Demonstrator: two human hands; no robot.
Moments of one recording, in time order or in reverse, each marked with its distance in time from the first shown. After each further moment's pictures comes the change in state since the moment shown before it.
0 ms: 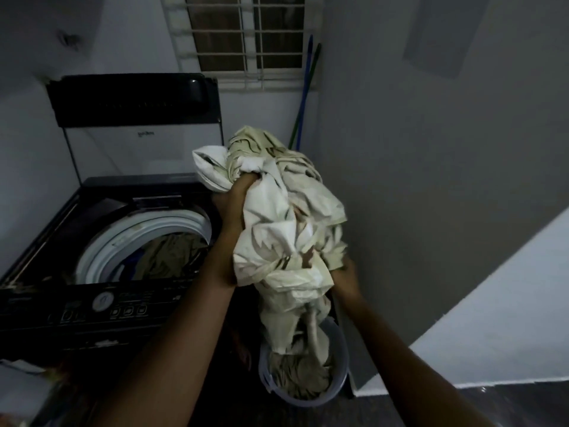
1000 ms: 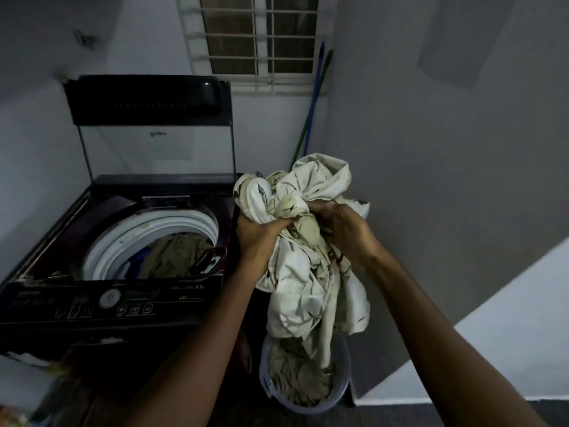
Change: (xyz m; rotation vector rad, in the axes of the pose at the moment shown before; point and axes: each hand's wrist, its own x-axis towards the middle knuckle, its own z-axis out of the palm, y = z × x) left_hand 0.067 -0.038 0.019 -0.057 0.039 0.357; right_hand 0.016 -0.115 0.018 0.002 -0.544 -0.076
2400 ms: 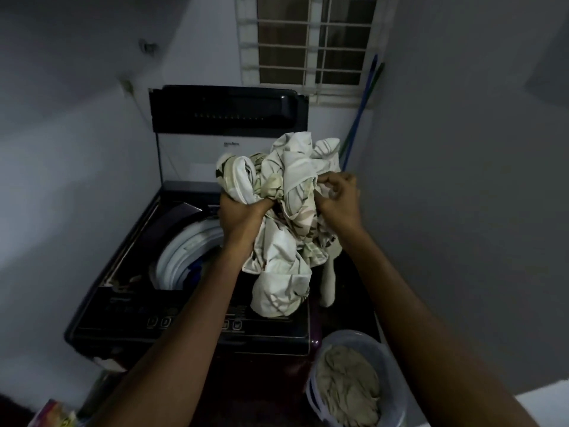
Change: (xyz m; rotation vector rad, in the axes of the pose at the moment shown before) left_hand 0.131 0.062 -0.183 0.093 0.156 0.013; right_hand 0.144 -0.010 0.190 -0.479 0.485 -0.301
